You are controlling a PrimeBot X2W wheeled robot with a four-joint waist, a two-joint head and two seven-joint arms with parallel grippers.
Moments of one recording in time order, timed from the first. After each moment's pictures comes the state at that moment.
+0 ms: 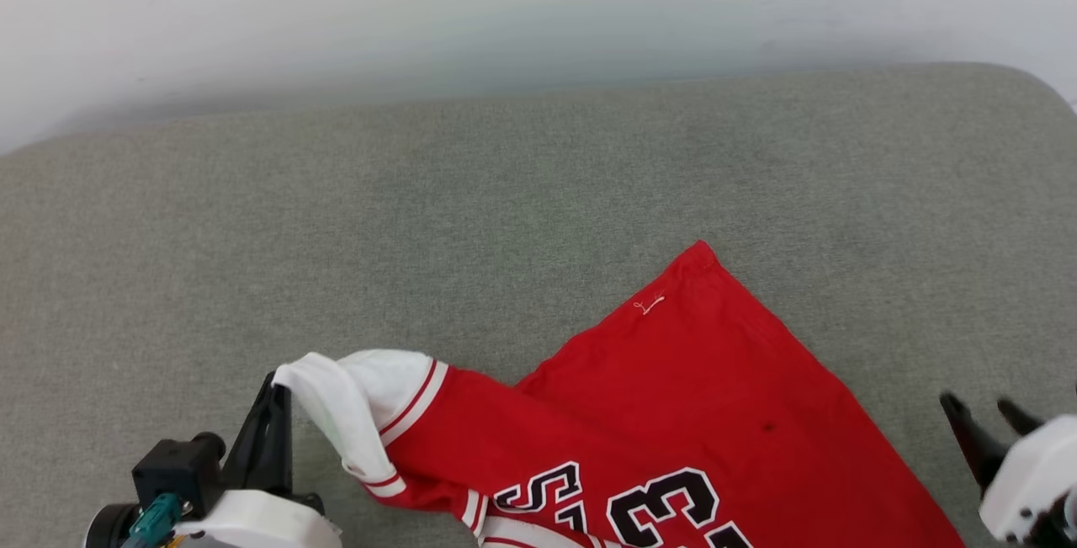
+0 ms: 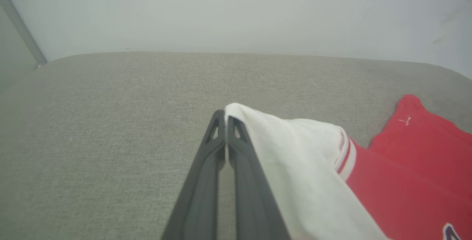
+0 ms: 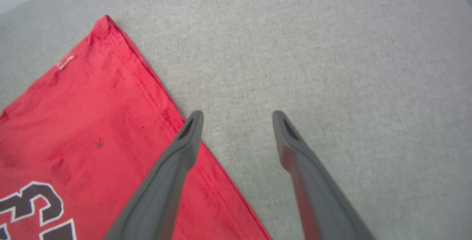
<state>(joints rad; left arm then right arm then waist) 0.08 0.33 -0.20 -0.03 -0.43 0.17 -0.14 0.04 -0.27 -0.18 0.04 0.45 0.13 0.55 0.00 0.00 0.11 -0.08</state>
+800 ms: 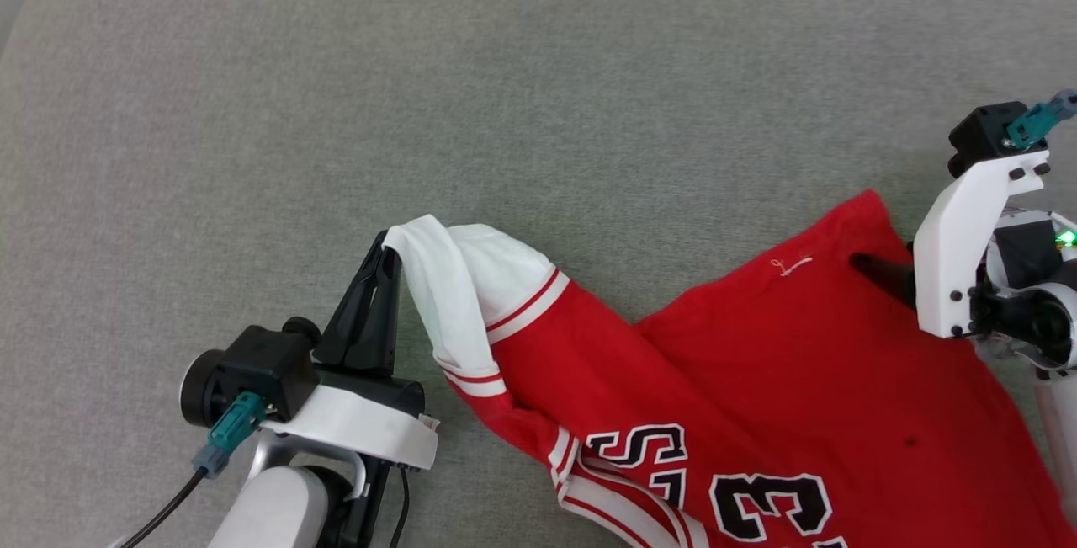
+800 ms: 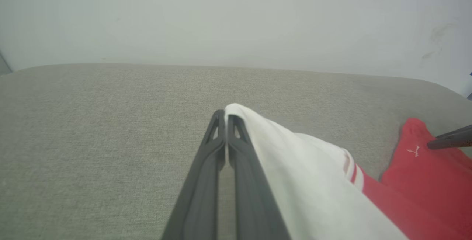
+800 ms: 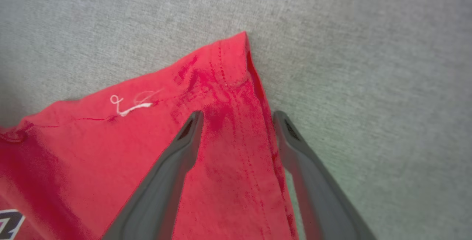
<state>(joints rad) -0.18 0.26 -0.33 -0.05 -0.39 0.10 -0.18 -0.55 -0.35 0.11 0.19 0.50 0.13 1.03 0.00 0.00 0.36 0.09</state>
